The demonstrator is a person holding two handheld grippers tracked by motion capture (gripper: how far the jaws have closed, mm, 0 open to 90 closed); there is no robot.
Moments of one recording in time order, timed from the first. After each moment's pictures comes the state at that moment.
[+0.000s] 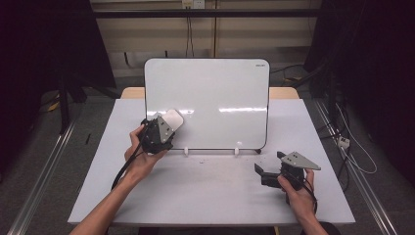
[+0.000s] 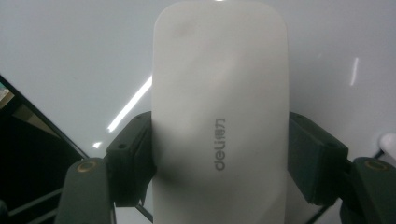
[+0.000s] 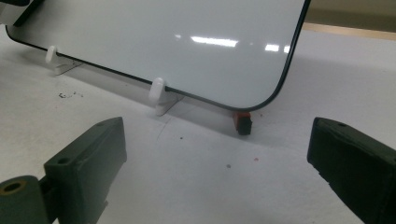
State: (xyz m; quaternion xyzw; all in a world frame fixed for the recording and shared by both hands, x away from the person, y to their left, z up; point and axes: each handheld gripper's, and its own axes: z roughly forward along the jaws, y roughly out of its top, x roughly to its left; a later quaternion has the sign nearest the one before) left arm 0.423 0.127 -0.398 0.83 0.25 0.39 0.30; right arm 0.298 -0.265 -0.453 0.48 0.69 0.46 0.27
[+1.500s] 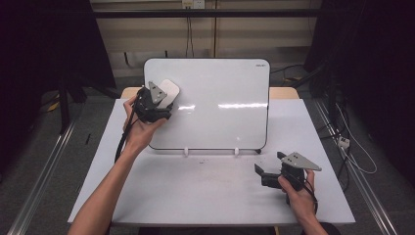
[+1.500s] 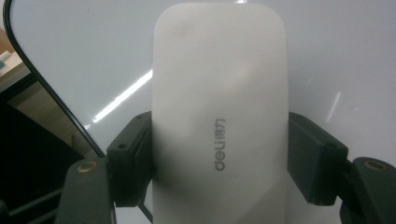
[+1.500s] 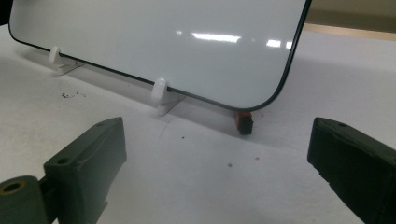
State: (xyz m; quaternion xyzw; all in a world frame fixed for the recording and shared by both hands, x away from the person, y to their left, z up) left arm 0.476 0.131 -0.335 0.81 0.31 0.37 0.34; right arm 0.296 -0.266 -0.452 0.48 0.69 0.46 0.27
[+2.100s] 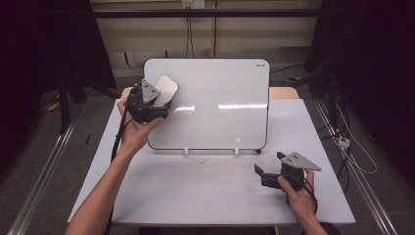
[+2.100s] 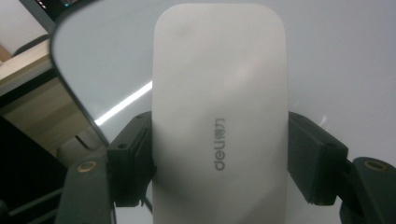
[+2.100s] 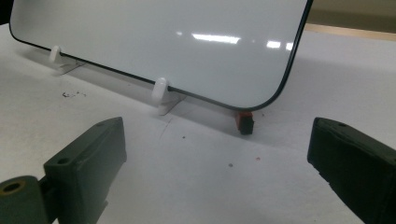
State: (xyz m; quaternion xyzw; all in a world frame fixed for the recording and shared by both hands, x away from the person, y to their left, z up) left arm 0.460 0.143 -0.316 0.78 0.31 0.36 0.40; right arm 0.296 -0.265 -0.452 0.48 0.70 0.46 0.27
